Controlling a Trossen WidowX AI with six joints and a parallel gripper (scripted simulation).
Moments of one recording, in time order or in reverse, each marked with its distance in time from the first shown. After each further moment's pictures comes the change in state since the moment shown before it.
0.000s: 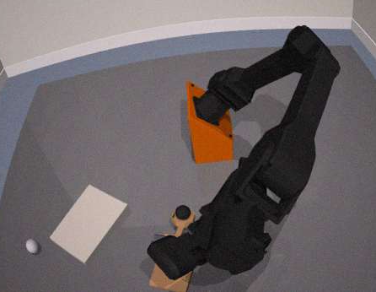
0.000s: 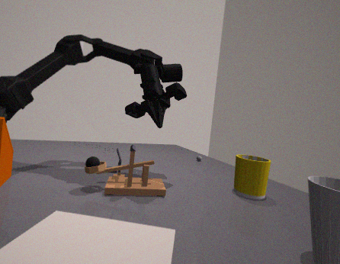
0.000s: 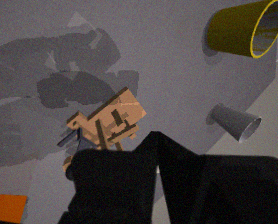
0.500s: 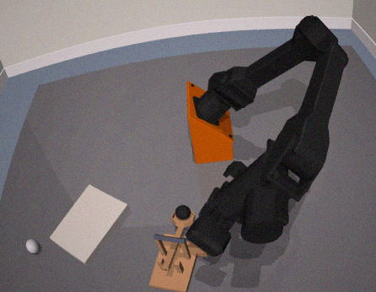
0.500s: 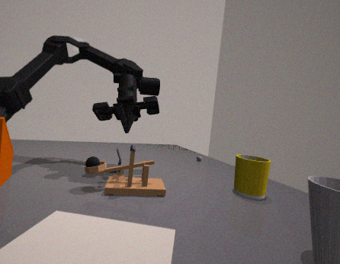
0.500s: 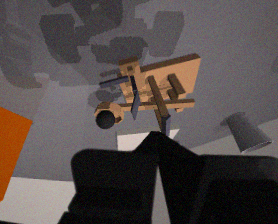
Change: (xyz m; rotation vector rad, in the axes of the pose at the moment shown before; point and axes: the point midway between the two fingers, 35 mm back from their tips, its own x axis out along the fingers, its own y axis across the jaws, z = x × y) arm 0.002 0.078 -0.047 -0.437 0.230 0.049
